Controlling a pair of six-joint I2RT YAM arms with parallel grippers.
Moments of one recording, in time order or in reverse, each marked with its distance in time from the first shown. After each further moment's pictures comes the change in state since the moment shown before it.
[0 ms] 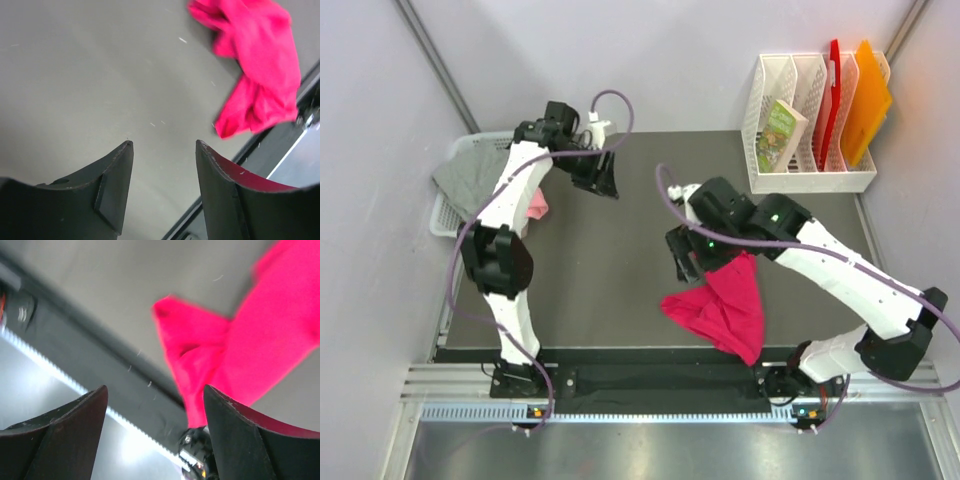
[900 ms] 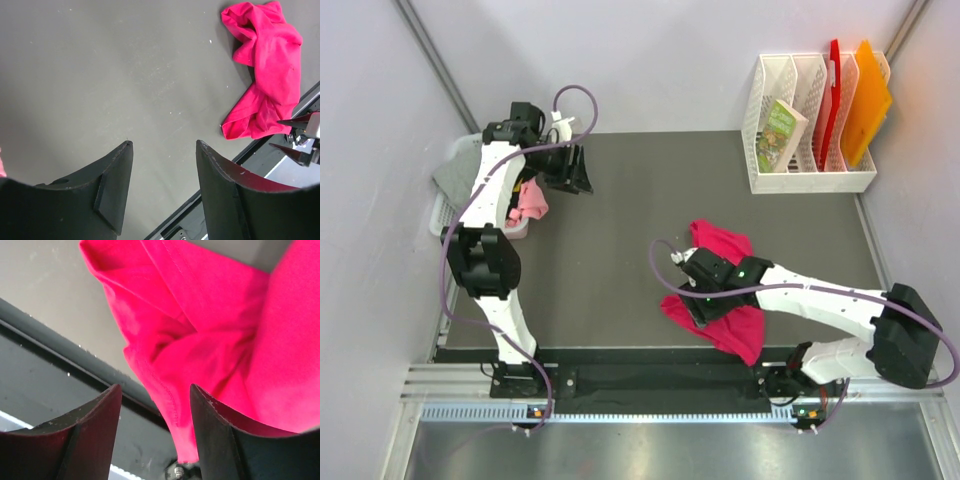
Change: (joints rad) left arm 0.187 0.021 0.005 -0.027 0.025 -0.052; right arm 0.096 -0.080 -0.704 0.412 0.021 0.045
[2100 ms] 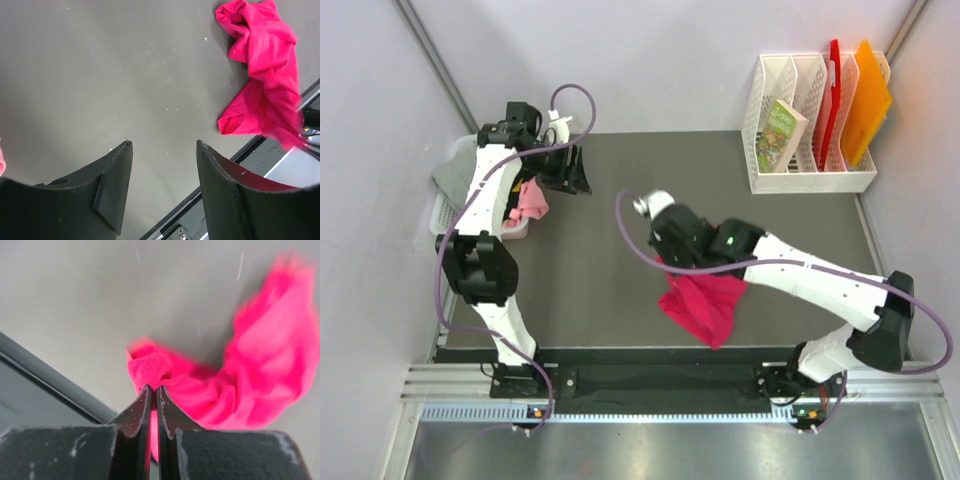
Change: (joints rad) left arm 0.000 -0.059 -0.028 -0.003 -0.003 0.005; right arm 0.088 0.127 0.397 -0.047 0.235 -0.085
